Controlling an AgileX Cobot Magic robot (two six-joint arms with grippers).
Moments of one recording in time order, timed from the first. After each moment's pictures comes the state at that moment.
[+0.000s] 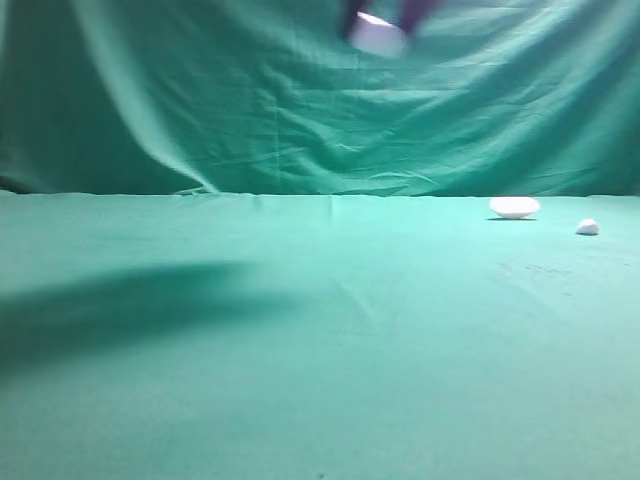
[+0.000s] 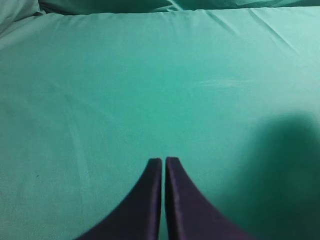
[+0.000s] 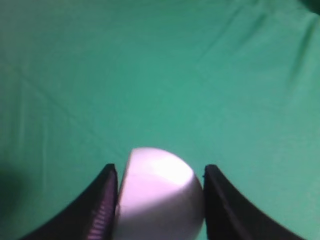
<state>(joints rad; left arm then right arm) -0.12 -0.01 0.02 0.07 0.35 -0.06 0.79 2.14 -2.00 -0.09 0.76 0.09</state>
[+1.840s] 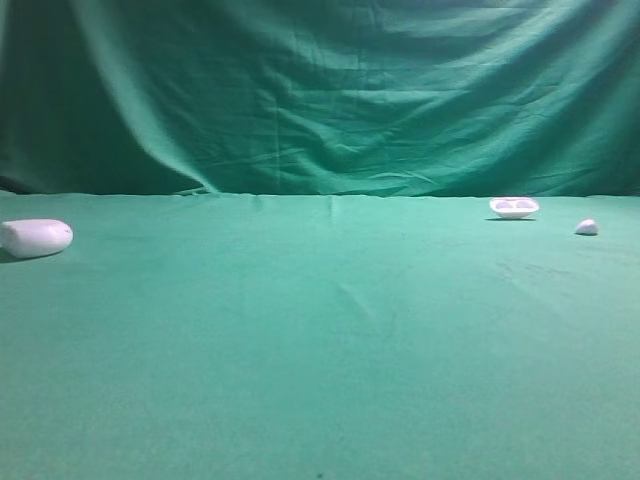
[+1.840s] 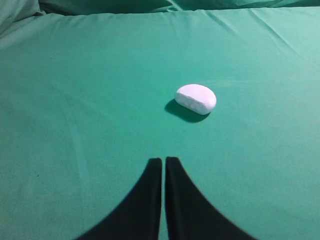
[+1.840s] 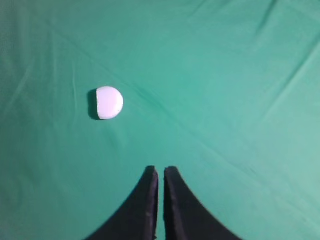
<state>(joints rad) -0.12 -0.01 0.02 0.07 0.35 -0.06 0.79 1.73 -1.94 -0.13 1.25 0.12</state>
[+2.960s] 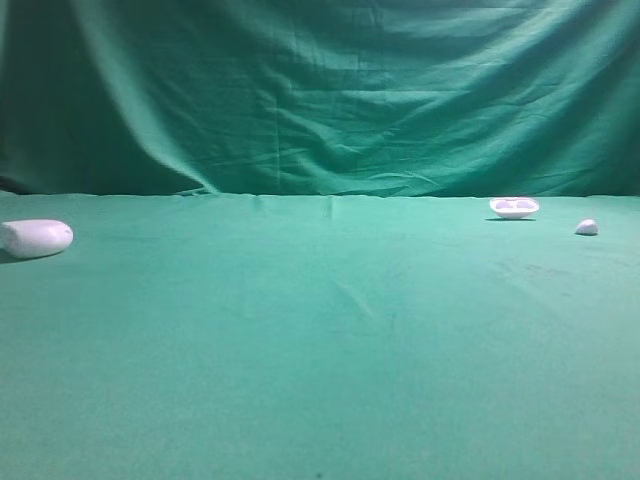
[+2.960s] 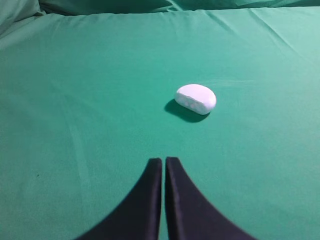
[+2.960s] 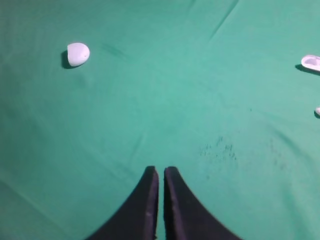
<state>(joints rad) -0.12 -0.01 0.02 0.07 0.35 -0.06 0.70 0.70 -0.77 -0.13 0.81 0.14</state>
